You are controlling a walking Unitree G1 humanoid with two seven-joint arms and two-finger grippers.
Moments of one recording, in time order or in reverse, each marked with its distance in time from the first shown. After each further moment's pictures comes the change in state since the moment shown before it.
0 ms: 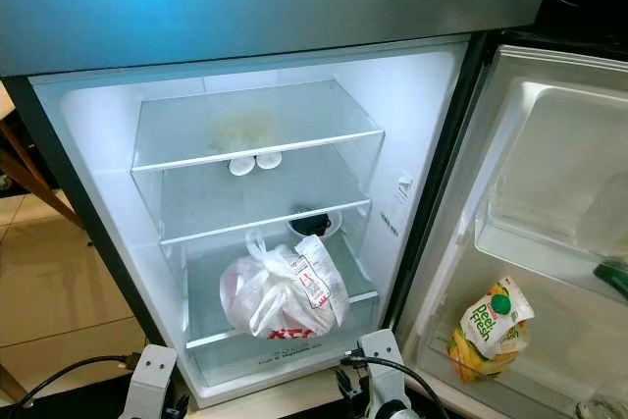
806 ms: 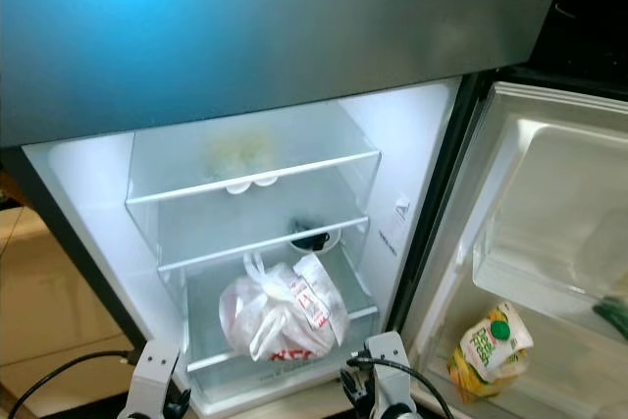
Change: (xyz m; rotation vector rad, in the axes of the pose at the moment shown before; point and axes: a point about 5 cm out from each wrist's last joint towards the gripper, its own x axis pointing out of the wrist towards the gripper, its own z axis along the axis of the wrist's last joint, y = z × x) left arm 0.002 0.000 0.005 0.006 -0.012 -0.004; right arm -0.001 -0.003 -0.001 0.015 -0.005 -0.021
